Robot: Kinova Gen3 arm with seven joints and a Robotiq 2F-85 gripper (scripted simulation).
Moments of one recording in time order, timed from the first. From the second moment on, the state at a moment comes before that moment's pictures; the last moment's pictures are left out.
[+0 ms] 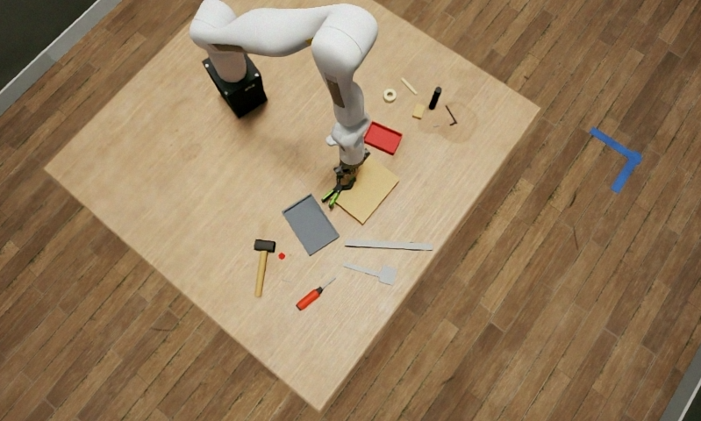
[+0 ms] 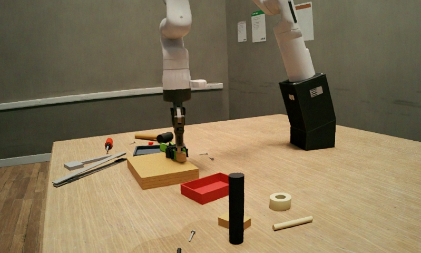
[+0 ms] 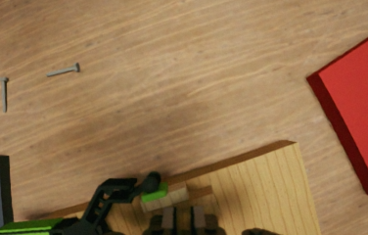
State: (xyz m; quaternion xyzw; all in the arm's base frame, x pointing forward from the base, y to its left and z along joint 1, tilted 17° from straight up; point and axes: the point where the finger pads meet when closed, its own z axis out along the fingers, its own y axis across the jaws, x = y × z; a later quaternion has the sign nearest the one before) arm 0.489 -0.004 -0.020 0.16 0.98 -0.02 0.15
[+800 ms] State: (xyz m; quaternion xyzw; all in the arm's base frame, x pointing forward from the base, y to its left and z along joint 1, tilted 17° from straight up) arm 0.489 -0.004 -0.019 0.33 0.93 0.01 0.15
